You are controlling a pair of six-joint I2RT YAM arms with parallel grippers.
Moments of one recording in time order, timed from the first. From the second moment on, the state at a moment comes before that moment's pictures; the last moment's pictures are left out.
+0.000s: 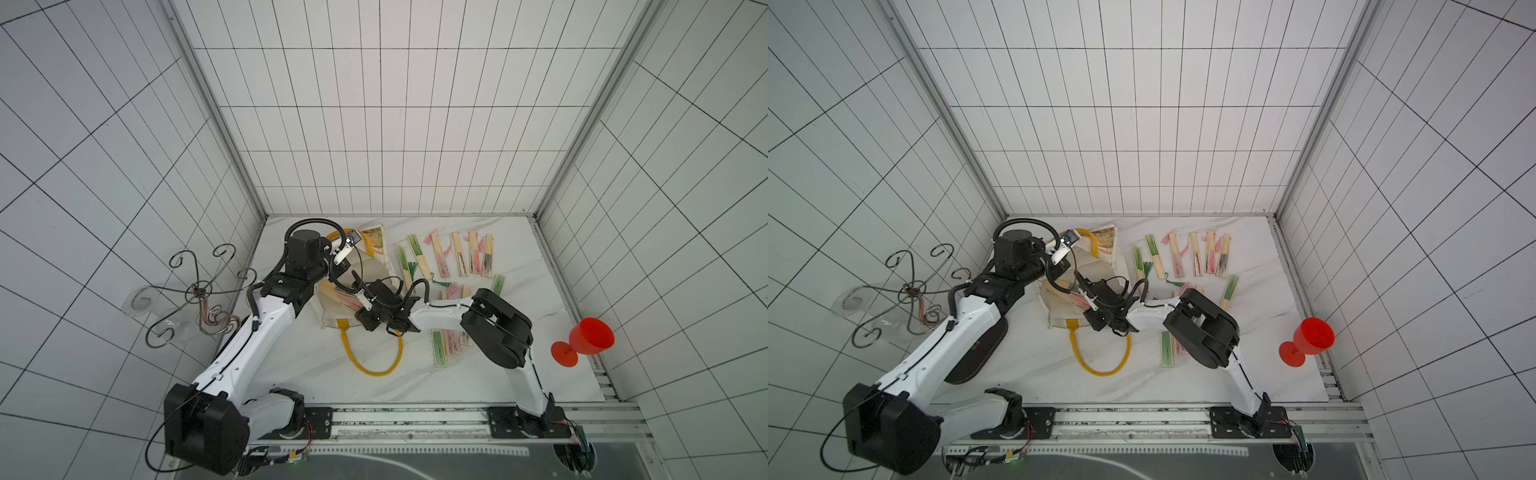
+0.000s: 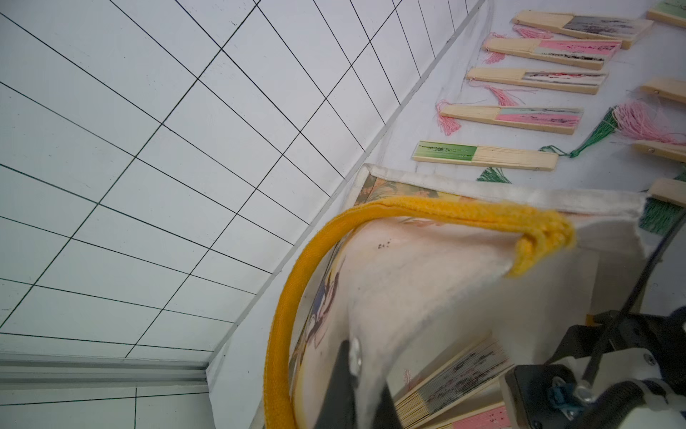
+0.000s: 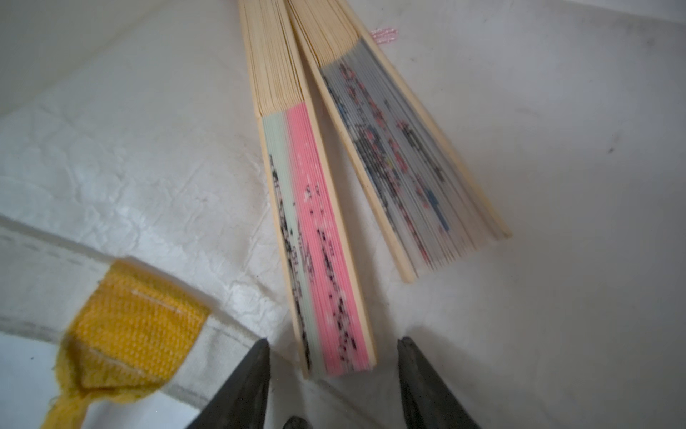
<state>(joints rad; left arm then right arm) -0.26 1.20 1.03 -0.29 0.16 0.69 0.99 2.12 1.30 0.05 0.04 0.13</state>
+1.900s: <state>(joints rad) -0.27 1.23 1.06 -0.29 0.08 0.67 1.02 2.08 1.42 -0.21 0.01 0.08</state>
